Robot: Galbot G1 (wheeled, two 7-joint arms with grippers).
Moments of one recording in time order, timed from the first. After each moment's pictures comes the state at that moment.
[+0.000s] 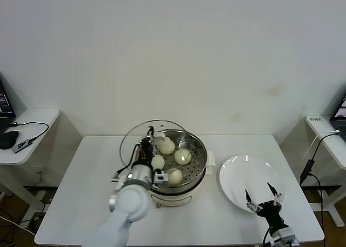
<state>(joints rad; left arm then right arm) 0.95 -1.29 -0.03 -1.93 1.36 0.49 0.33 -1.52 1.46 0.86 1.77 -0.13 0.20 -0.33</state>
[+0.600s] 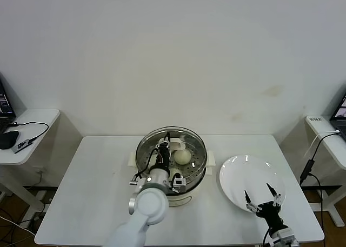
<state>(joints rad) 0.95 -1.38 0.05 -1.87 1.43 0.50 0.35 -1.52 1.46 0.86 1.77 -0.14 0.20 -0.33</state>
